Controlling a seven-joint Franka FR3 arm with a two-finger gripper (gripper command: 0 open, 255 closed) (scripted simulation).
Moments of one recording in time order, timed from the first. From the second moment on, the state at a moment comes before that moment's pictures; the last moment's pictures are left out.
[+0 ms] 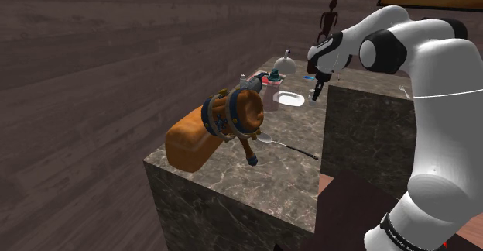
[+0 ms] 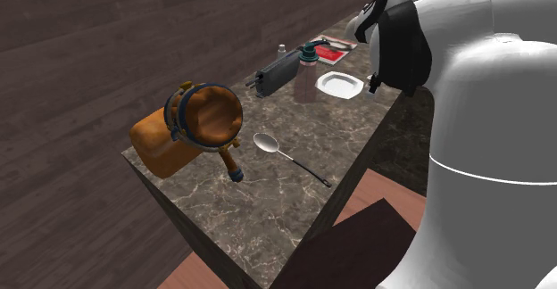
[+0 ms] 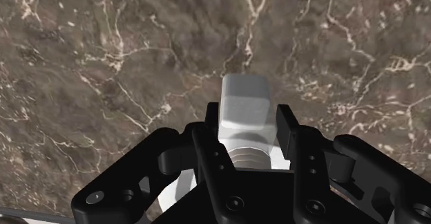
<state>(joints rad) -0.25 0.54 -0.50 -1.62 0.36 2.22 -1.31</state>
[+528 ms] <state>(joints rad) -0.25 0.54 -0.50 -1.62 0.36 2.22 -1.31</state>
